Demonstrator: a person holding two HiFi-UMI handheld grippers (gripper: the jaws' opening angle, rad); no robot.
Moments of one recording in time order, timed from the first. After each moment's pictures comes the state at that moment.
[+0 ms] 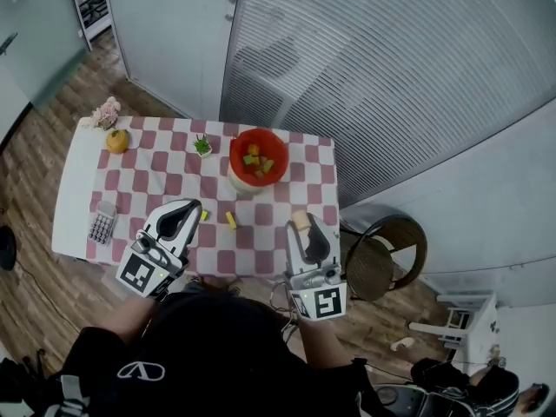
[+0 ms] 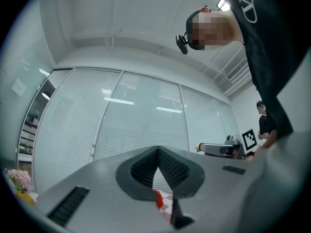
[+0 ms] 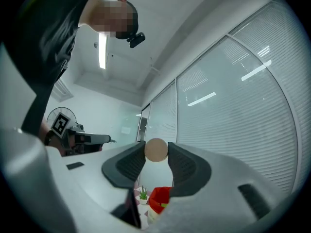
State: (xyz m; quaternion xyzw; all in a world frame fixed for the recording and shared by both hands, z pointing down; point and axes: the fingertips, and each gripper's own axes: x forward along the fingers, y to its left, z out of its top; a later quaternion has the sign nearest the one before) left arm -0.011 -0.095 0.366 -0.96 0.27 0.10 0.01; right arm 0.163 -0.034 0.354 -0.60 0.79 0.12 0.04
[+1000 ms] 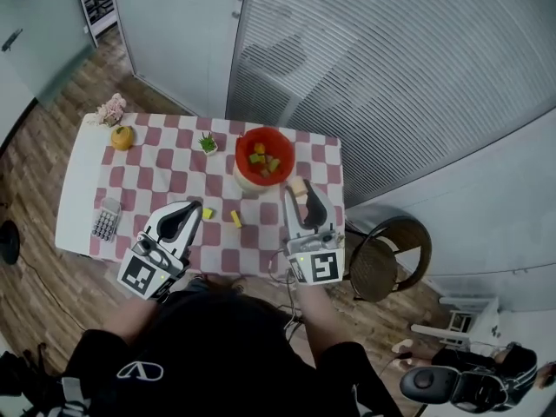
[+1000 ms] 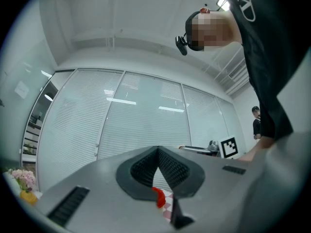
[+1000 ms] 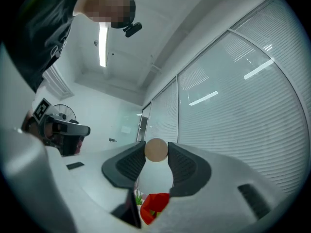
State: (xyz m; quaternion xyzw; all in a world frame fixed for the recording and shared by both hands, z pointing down) left arm -0.020 -0.097 0.369 -0.95 0.28 0.10 0.01; right arm 0.164 -0.108 0.363 -0.59 0.79 0.13 0.04
